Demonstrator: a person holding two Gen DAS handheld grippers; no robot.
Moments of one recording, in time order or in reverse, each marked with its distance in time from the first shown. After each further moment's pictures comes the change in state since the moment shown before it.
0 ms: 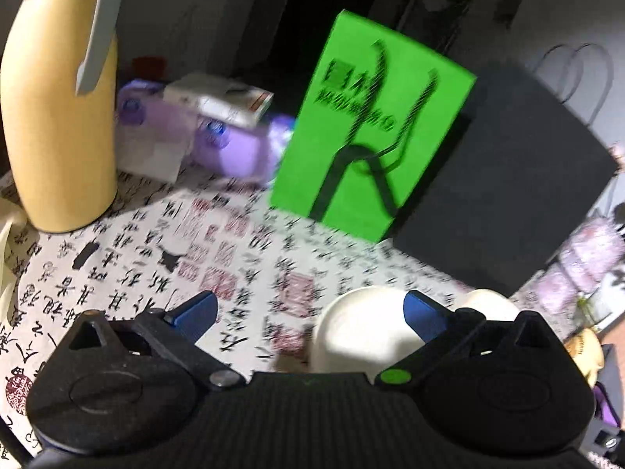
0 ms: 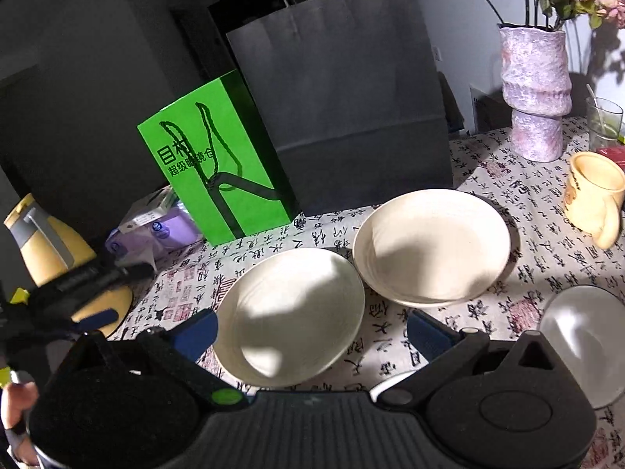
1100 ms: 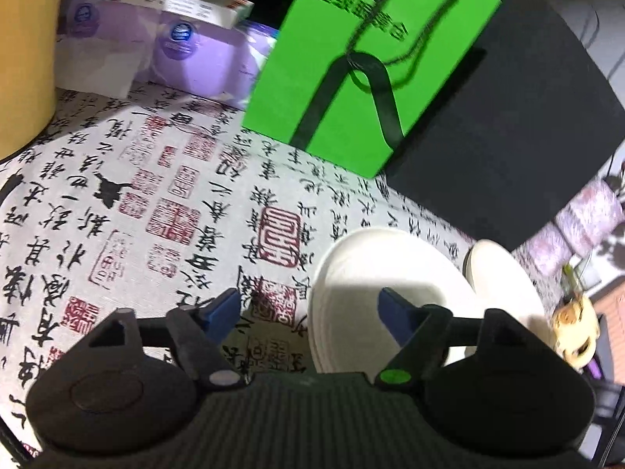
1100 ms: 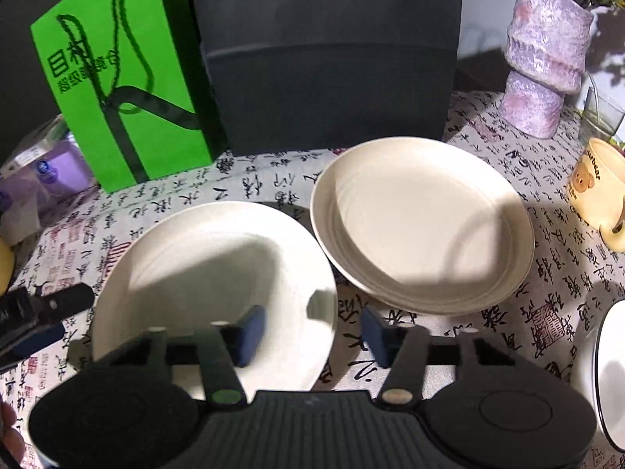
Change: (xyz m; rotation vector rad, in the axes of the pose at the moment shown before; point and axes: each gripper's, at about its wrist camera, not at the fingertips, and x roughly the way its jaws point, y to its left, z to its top) left arm 0.074 0.015 -0.032 0.011 0.144 -0.128; right arm 0.136 0.011 -0.002 -0.057 0.167 -0.299
